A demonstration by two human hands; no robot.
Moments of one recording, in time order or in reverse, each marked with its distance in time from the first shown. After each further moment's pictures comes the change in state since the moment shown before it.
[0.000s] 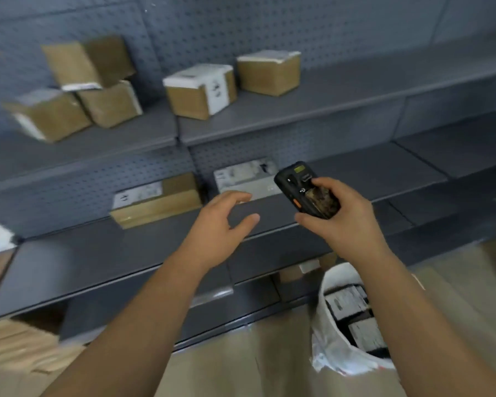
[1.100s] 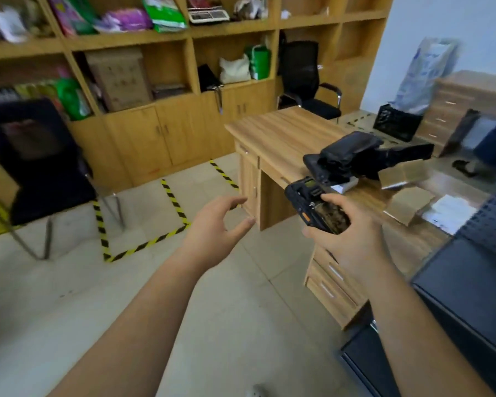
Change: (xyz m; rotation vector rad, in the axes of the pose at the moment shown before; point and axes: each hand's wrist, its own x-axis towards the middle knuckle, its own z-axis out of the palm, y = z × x) left_hand -0.643 -0.307 -0.522 0.353 0.913 -0.967; right_hand -0.334 -0.499 0.689 0.287 -1.032 -0.608
